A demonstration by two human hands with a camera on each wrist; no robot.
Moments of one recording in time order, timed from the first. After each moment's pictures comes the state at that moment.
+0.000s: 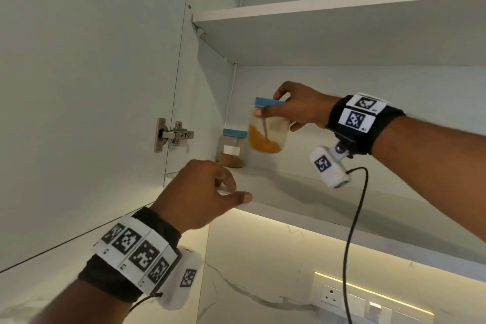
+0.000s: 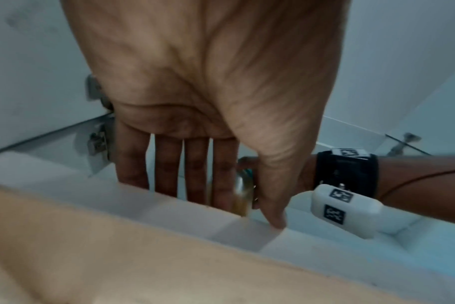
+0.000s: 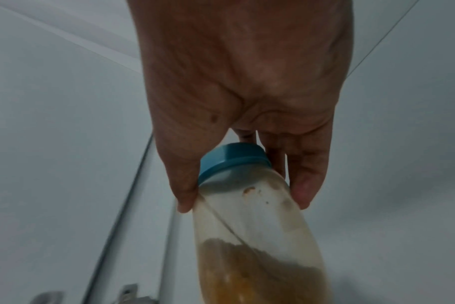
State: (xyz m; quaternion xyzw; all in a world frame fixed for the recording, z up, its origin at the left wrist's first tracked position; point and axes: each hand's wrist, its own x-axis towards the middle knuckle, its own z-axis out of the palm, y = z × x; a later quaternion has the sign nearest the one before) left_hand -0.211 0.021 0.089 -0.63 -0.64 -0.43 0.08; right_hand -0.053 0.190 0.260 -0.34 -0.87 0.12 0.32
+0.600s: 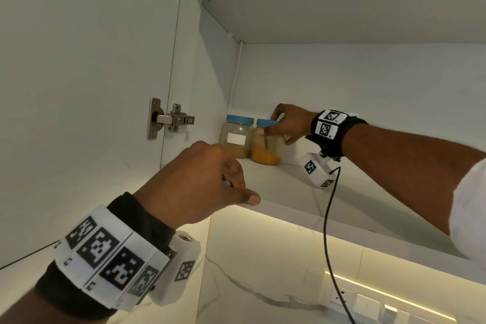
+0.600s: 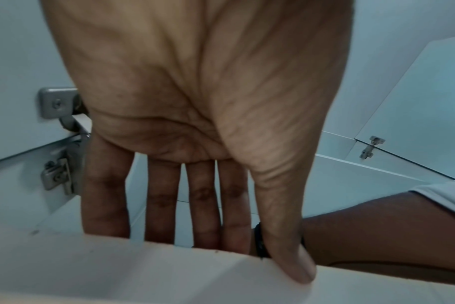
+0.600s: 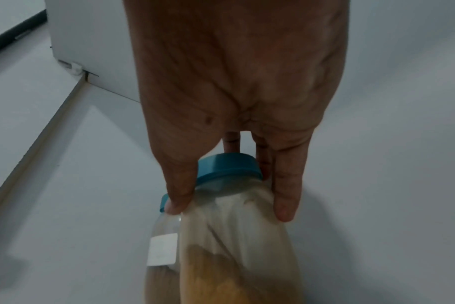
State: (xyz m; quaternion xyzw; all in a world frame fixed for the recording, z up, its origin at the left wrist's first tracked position) left_hand -0.223 0.034 0.106 -0.66 -0.66 -0.34 0.08; right_hand -0.118 0.305 0.213 -0.40 -0.88 0.12 0.24
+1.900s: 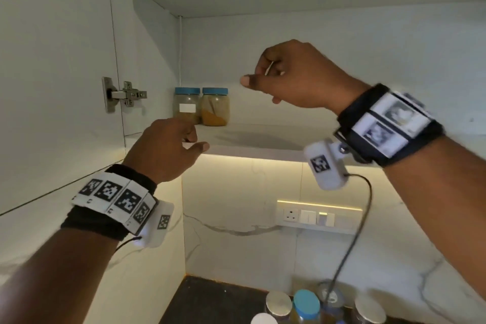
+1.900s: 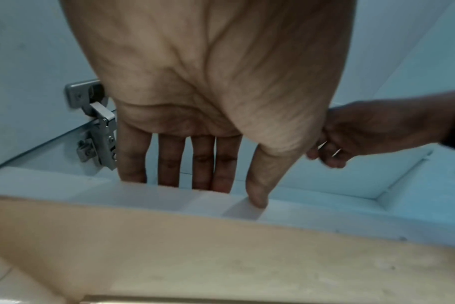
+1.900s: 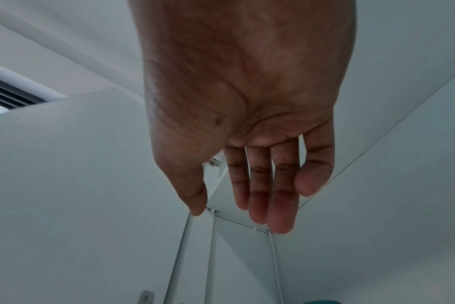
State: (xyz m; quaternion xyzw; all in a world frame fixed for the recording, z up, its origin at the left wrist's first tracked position) left_hand -0.201 0.019 0.077 -0.65 -0.63 -0.39 0.16; right_hand 0.048 0.078 0.191 -0.33 -0.86 -0.03 0.40
